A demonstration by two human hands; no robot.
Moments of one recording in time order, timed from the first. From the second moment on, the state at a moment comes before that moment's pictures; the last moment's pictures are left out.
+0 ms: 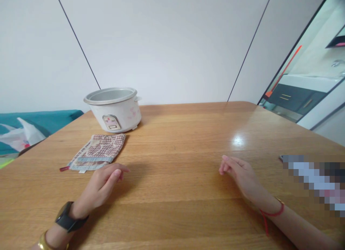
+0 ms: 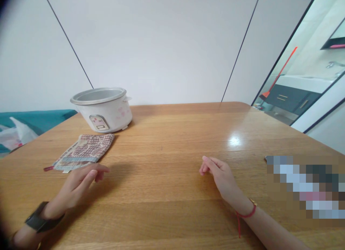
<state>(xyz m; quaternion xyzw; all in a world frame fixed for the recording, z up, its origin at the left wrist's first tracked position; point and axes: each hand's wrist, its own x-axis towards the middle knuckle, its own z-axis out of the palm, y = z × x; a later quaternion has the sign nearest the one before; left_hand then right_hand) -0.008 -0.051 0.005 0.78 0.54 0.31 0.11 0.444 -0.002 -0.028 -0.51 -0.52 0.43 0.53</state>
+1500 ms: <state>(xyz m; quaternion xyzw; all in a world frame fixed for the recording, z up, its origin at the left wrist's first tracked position) -0.008 -0.048 0.011 0.78 0.54 0.29 0.08 0.454 0.001 -0.020 -0.54 -0.50 0.40 0.54</state>
